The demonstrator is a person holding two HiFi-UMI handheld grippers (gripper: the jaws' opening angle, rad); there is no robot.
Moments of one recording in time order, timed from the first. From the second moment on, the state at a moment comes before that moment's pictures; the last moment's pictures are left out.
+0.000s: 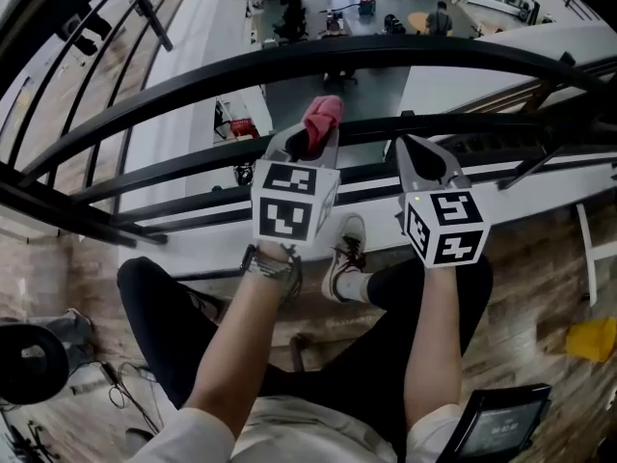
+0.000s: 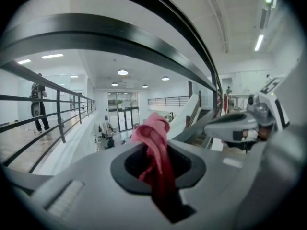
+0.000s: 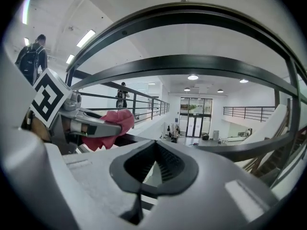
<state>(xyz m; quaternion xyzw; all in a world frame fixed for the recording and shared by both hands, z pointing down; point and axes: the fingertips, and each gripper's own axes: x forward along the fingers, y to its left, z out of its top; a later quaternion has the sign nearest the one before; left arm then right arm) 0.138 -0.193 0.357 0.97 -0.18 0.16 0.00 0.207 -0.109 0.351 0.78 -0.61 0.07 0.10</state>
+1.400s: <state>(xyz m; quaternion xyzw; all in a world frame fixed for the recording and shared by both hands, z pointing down) -0.070 -0.097 0.318 0.96 -0.26 0.04 -0.09 0.035 -0.067 0.301 0.71 -0.70 -0.01 0.04</state>
